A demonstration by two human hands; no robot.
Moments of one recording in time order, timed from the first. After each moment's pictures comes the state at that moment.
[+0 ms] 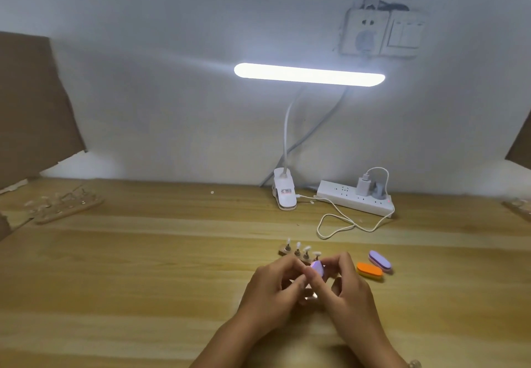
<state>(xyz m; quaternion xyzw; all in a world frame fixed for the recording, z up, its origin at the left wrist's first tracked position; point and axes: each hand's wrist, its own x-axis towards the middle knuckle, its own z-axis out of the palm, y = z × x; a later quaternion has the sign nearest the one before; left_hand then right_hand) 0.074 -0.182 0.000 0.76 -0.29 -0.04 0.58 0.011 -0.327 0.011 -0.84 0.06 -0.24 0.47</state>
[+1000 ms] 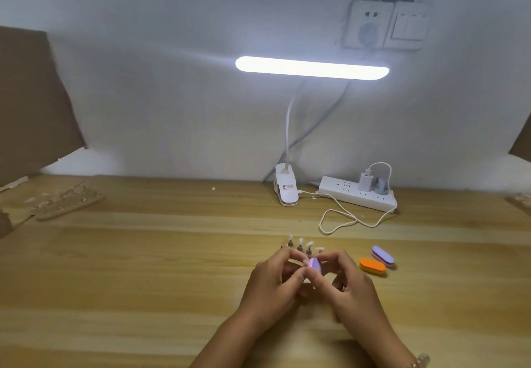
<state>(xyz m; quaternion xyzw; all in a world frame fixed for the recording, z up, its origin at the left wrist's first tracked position) 0.077 -0.180 -0.005 0.75 -0.27 -0.05 0.61 0.012 -0.332 0.009 -0.84 0.03 -0.21 0.50</state>
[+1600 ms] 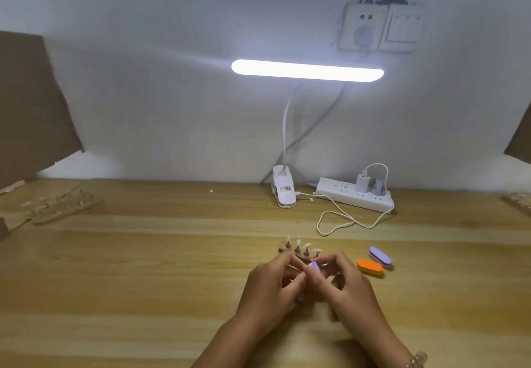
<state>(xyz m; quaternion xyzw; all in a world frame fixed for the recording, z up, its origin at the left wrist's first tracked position) 0.076 -0.182 -0.003 0.80 -0.28 0.00 0.53 0.017 -0.335 0.007 -0.83 0.04 -0.21 0.52</state>
